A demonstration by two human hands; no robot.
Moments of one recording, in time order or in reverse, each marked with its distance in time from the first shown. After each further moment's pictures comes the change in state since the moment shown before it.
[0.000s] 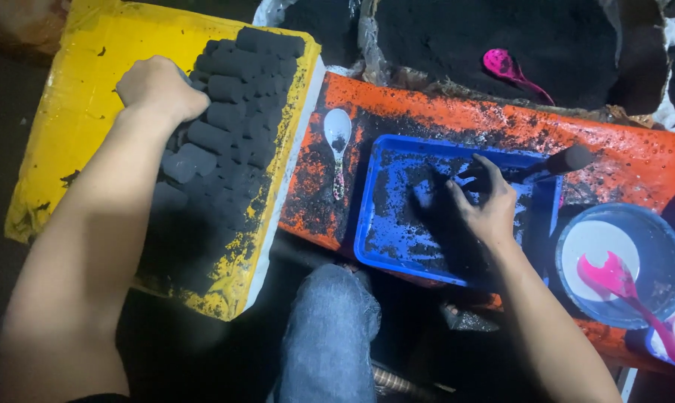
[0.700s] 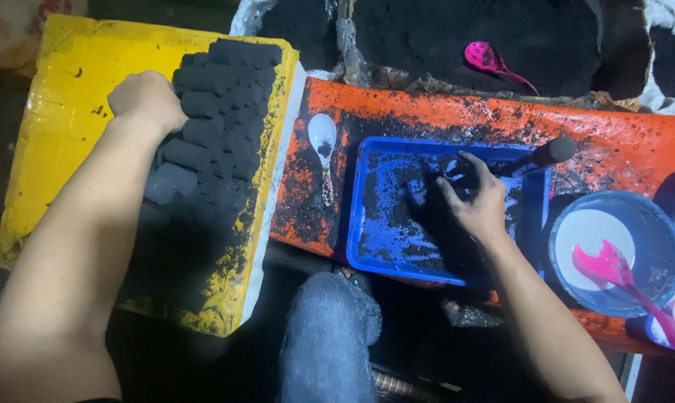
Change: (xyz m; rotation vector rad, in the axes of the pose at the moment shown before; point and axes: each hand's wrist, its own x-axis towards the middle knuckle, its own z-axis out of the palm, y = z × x) left_hand 0.031 0.012 0.019 0.175 -0.044 0.083; right_hand 0.003 0.018 0.004 0.005 0.001 -0.012
